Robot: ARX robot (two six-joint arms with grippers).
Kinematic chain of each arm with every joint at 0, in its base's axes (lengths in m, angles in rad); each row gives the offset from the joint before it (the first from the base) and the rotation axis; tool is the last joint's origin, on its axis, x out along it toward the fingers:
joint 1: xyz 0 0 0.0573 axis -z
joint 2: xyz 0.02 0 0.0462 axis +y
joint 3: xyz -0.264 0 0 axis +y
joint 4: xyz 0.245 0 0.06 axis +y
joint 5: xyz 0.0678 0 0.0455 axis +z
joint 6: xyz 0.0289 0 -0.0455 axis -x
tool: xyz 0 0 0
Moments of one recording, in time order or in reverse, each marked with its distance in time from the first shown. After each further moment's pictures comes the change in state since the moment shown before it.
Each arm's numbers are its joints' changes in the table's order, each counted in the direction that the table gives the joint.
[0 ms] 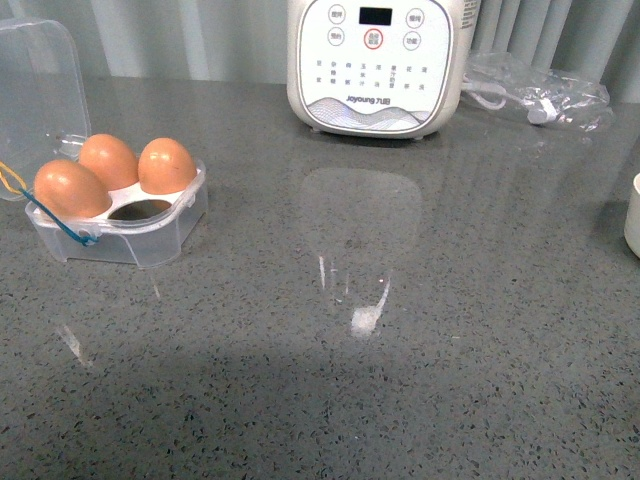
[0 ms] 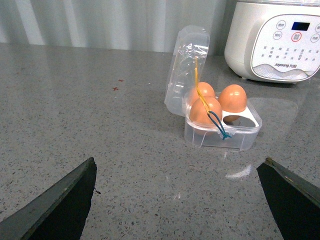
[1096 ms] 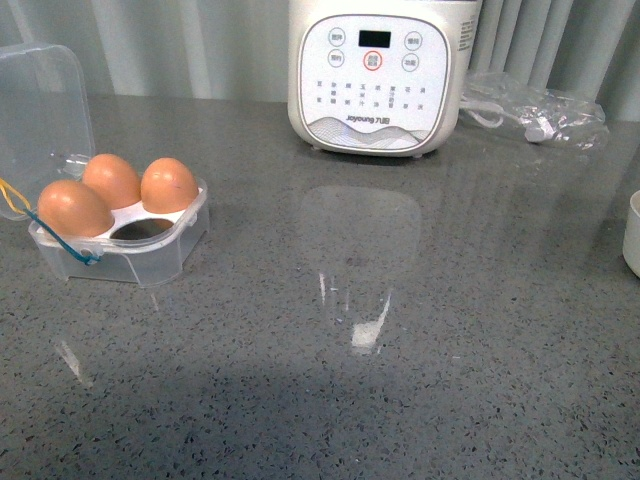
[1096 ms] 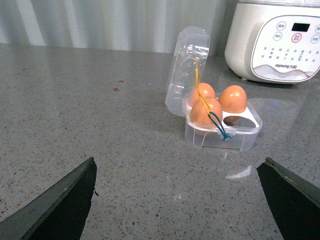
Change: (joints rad) left arm 0.000 0.000 0.000 0.000 0.000 0.000; right arm 0.069 1.065 -0.629 -0.067 0.224 0.113
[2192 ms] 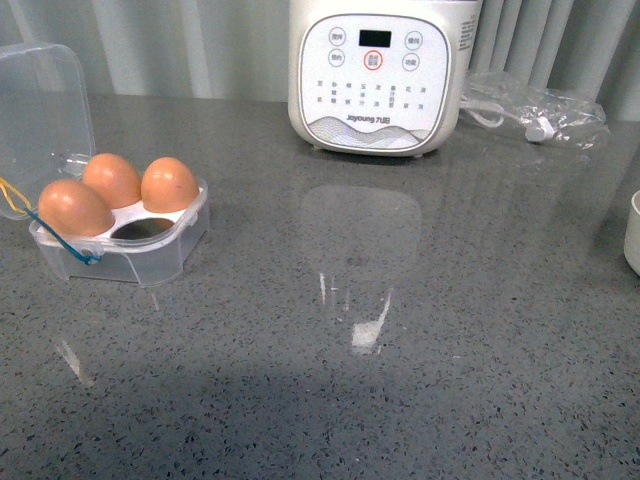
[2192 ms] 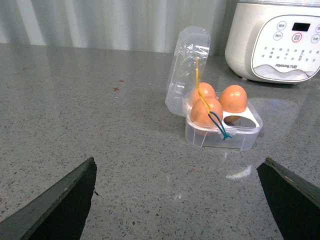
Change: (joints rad) left arm 0.000 0.000 0.000 0.000 0.000 0.000; right arm 0.033 0.082 0.034 -0.036 0.071 0.061
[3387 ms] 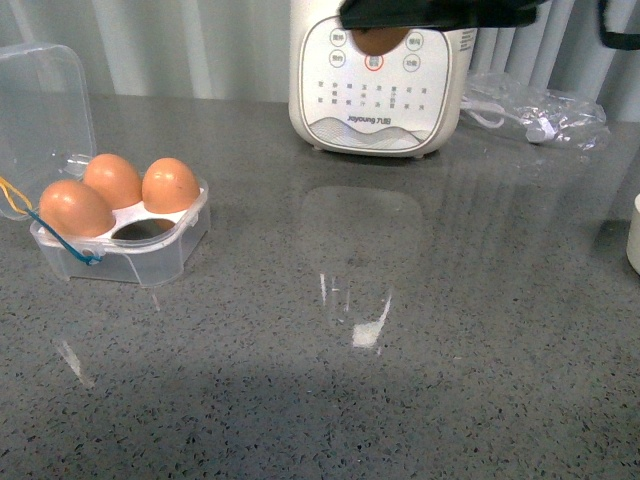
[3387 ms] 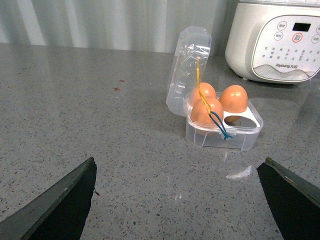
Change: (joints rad) left arm 0.000 0.000 0.000 0.000 0.000 0.000; right arm -0.555 0.242 -0.518 0.137 0.203 0.072
